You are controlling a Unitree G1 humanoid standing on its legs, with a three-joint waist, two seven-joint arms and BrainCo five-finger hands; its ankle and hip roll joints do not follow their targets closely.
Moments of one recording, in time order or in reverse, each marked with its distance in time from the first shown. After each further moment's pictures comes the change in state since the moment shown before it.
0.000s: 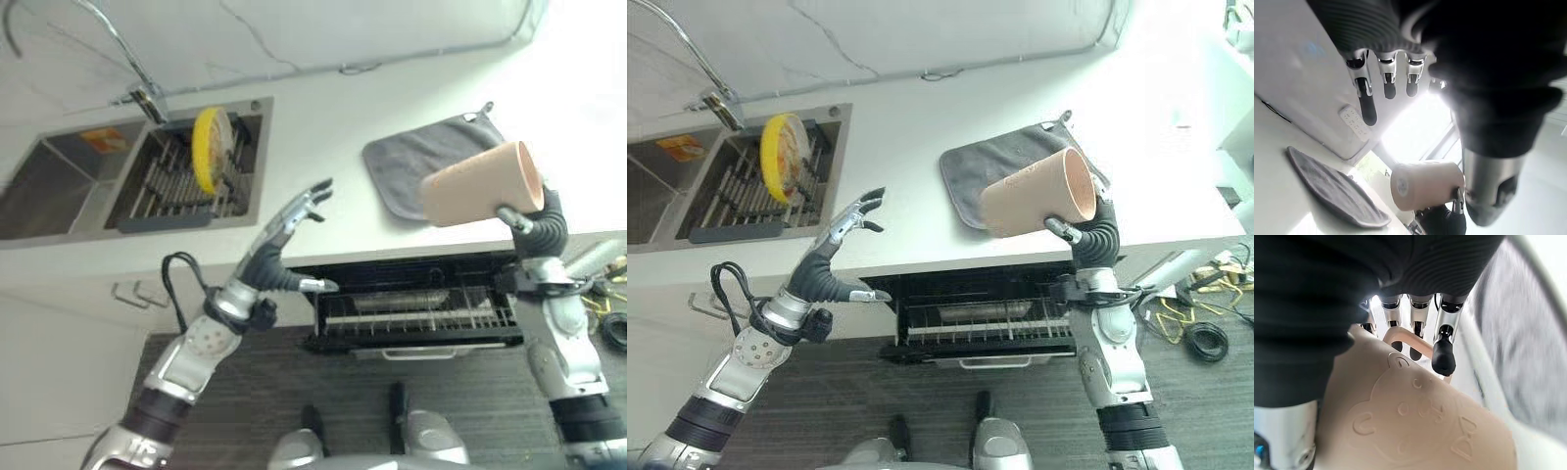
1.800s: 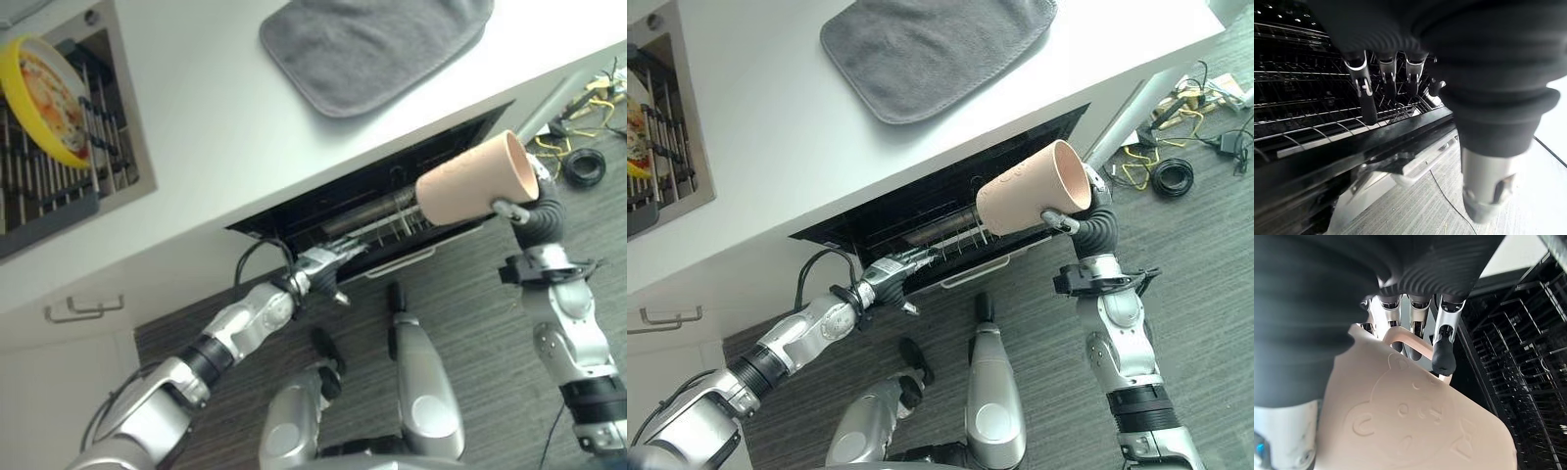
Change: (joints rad) left arm -0.363 -0.035 -0.437 0.425 0.431 0.424 0.010; right arm -0.097 -0.081 0.033 0.114 0.018 0.007 0.071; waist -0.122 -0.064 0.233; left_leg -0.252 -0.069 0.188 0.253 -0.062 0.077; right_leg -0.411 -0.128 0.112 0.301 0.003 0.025
